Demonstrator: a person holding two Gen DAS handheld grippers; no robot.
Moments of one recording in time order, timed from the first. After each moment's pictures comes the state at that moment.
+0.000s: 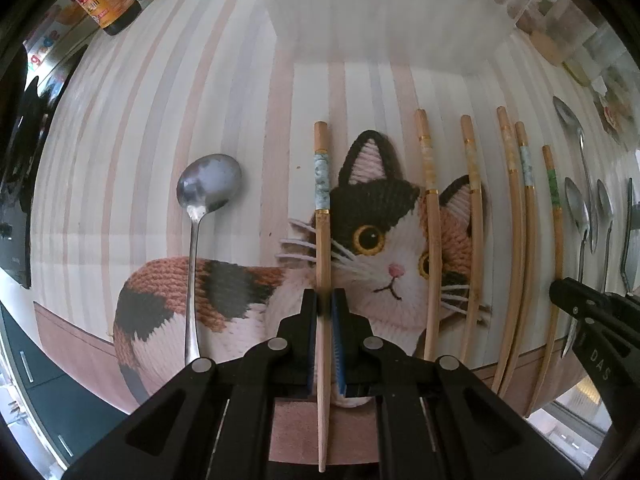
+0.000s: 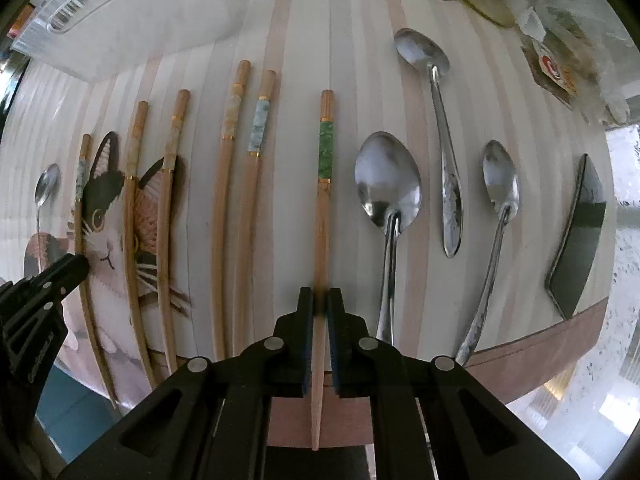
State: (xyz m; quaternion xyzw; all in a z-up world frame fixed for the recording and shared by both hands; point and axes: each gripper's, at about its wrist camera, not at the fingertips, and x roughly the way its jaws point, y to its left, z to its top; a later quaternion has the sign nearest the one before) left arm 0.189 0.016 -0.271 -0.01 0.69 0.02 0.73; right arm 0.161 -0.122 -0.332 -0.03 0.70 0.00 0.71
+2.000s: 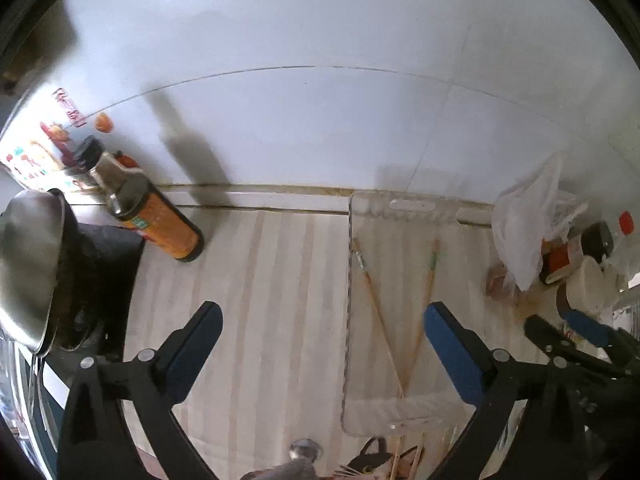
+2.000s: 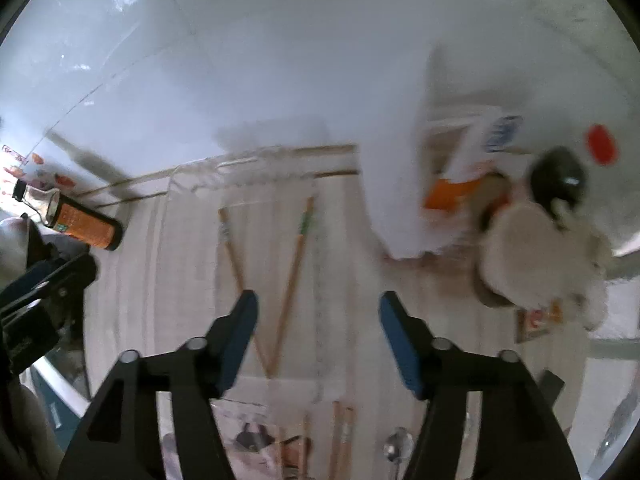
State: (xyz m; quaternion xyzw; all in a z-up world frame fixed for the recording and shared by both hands) left arm 0.366 0.124 -0.064 -0.03 0.55 0.07 0.83; right arm 0.405 -0.052 -0.148 0.05 0.57 0.04 0.82
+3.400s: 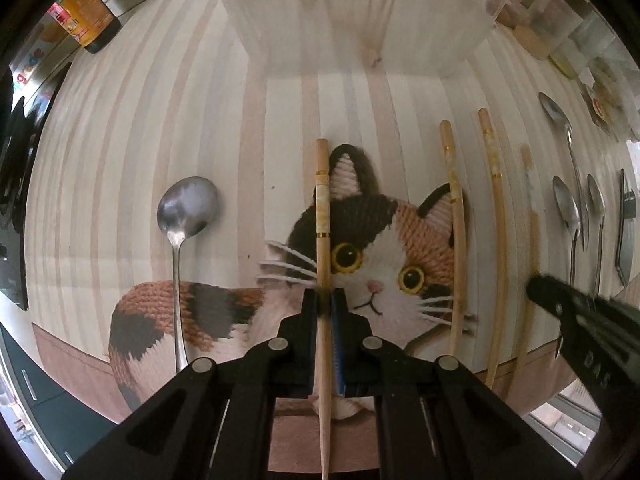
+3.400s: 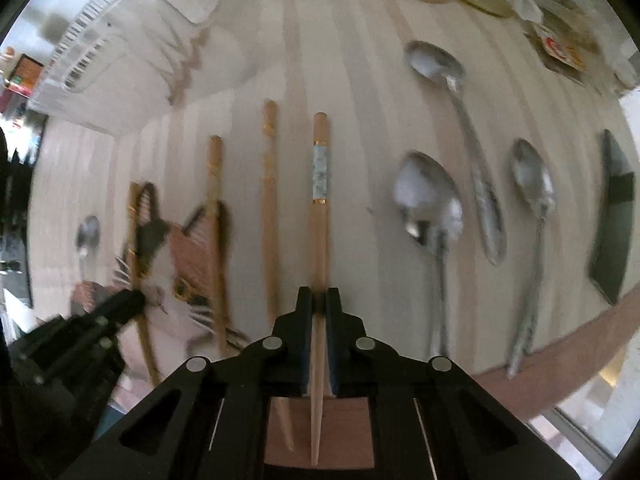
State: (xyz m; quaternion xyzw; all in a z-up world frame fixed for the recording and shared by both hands) left arm 0.202 0.053 -0.247 0.00 0.68 0.00 0.73; right arm 0.193 -0.099 -0.326 0.07 0.69 0.02 0.72
